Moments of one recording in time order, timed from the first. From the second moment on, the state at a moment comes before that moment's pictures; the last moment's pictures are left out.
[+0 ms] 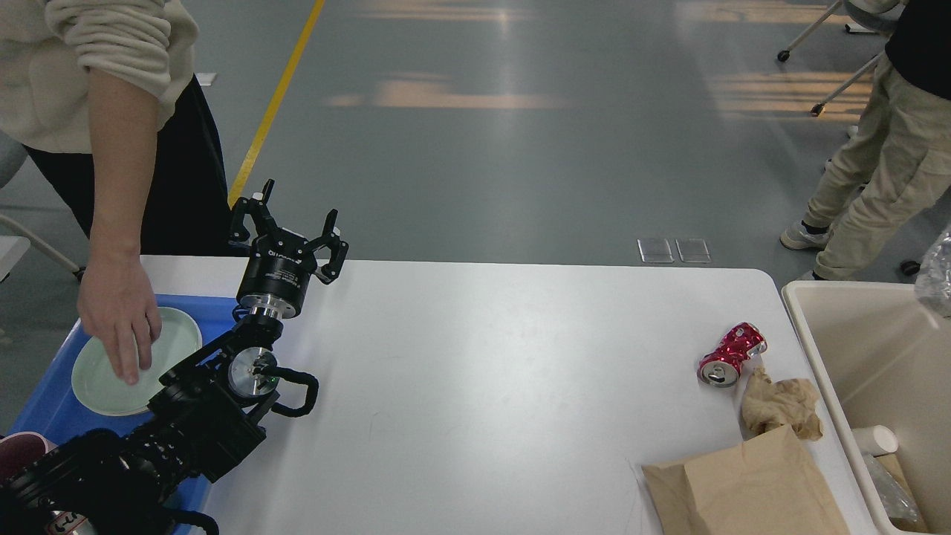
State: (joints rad) left arm -0.77 0.00 -0.70 -0.24 -0.20 -0.61 -0.55; right arm 1.10 -0.85 -1.09 0.52 -0.02 -0.01 0.35
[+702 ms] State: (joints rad) left arm -0.77 0.00 -0.70 -0.24 -0.20 -0.61 -0.55; right arm 0.88 -0.81 -0.90 0.46 -0.02 -0.04 0.35
